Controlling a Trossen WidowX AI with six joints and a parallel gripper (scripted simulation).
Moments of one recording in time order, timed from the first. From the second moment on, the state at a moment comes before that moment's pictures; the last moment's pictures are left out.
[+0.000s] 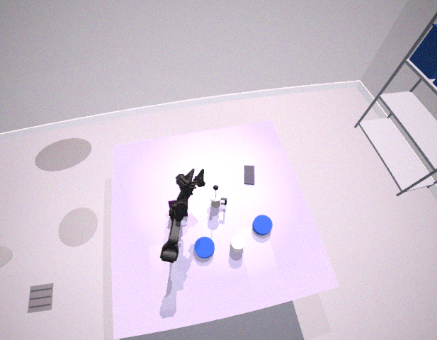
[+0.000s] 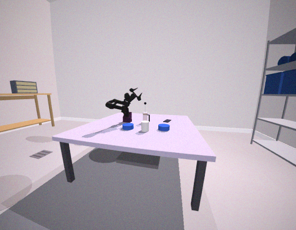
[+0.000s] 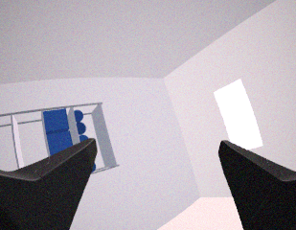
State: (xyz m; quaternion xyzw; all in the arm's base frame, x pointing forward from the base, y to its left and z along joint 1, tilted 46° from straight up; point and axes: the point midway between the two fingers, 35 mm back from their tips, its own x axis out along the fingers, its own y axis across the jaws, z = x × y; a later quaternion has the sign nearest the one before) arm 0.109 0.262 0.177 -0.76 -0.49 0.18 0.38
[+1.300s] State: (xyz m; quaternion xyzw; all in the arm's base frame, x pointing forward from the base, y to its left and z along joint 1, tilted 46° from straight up) arm 0.151 0.232 0.099 -0.56 0.26 0.21 0.76
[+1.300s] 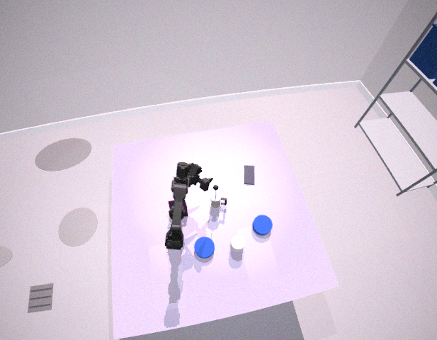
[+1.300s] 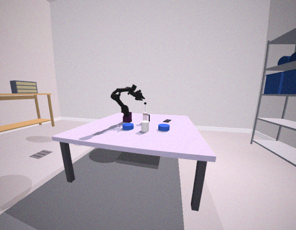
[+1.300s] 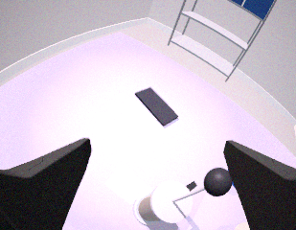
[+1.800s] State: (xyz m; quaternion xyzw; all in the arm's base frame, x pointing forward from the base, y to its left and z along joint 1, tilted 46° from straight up) arm 0.164 0.188 0.134 -0.40 0.23 0.00 0.88
